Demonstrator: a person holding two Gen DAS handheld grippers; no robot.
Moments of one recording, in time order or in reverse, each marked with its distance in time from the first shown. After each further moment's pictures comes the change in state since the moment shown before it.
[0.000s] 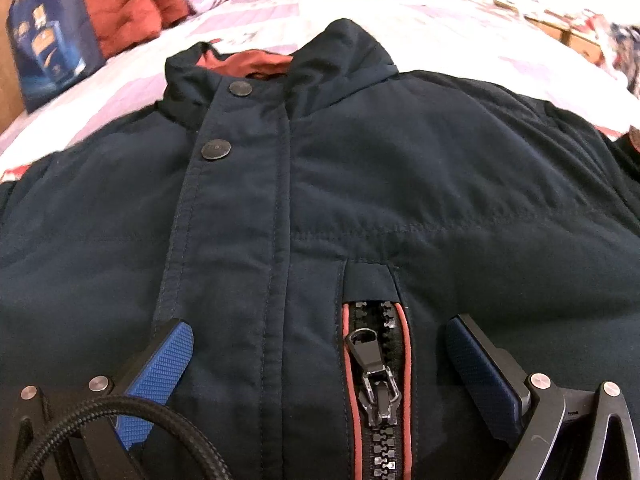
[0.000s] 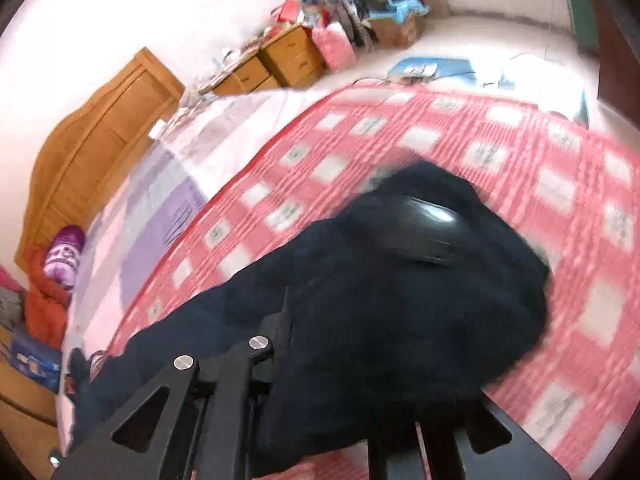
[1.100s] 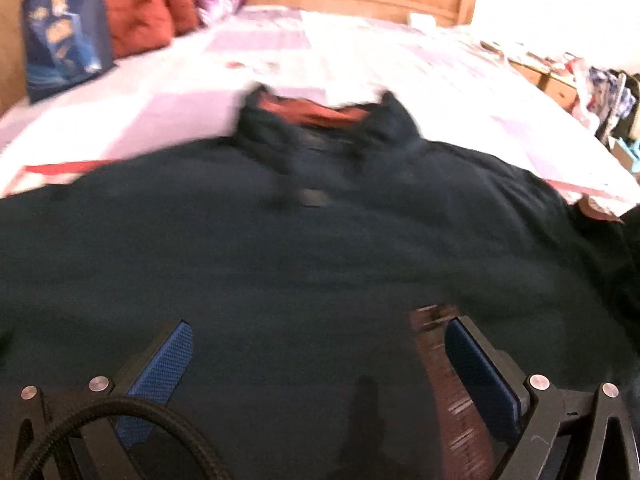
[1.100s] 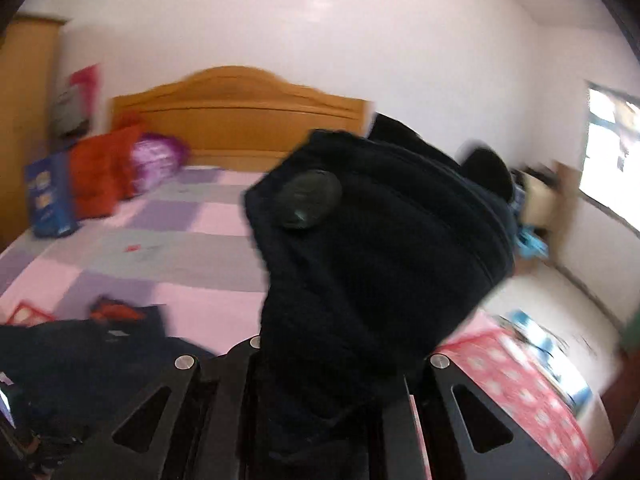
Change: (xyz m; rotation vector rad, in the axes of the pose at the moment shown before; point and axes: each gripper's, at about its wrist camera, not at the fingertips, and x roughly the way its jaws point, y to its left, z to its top) left arm -0.072 0.110 0.009 -0.076 -0.059 -0.127; right arm -0.118 0.461 -0.132 -0.882 -0.360 0.115
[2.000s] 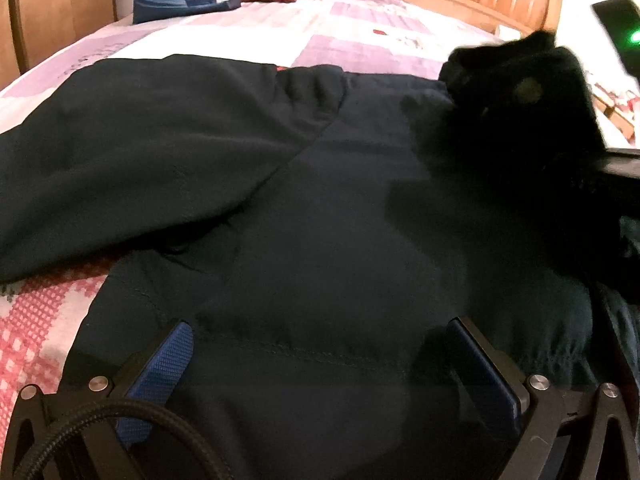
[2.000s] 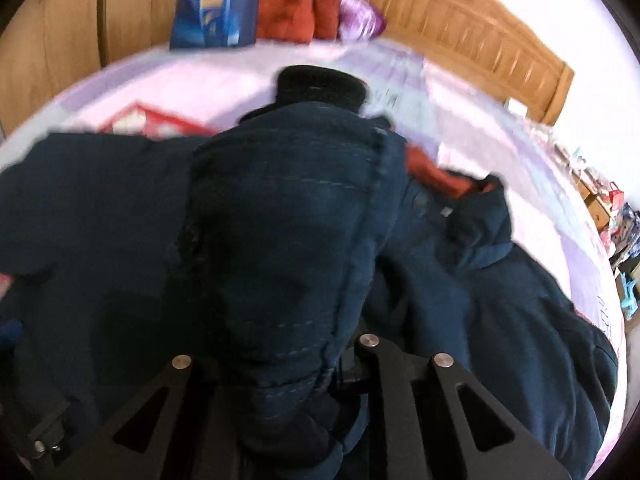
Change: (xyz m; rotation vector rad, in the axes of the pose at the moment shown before) left arm -0.004 0.160 -0.074 -0.172 0.050 0.089; right arm 0.137 0.374 -0.154 -0.369 0.421 0.354
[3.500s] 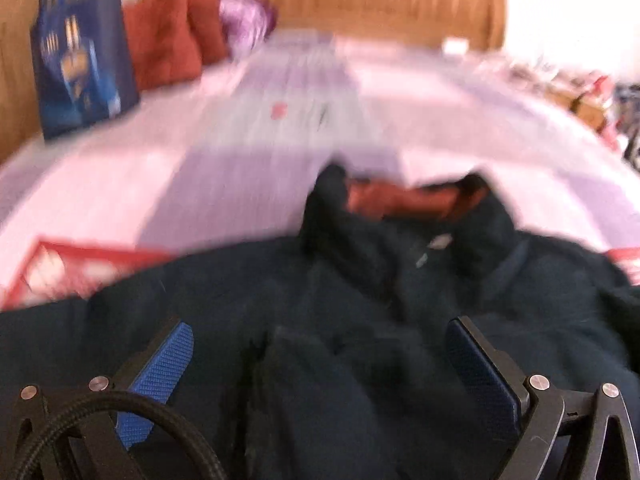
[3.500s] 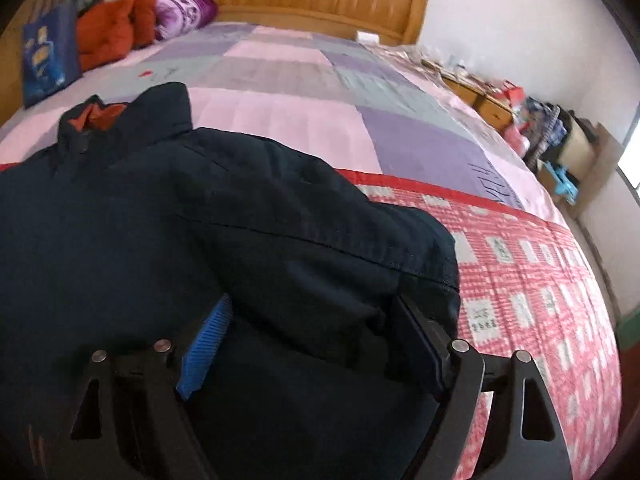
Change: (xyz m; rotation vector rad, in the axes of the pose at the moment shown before) left arm 0.057 -0.150 0.139 0.151 -0.062 -0.031; right arm -0.045 -0.227 -0.137 0.365 0.007 -0.254
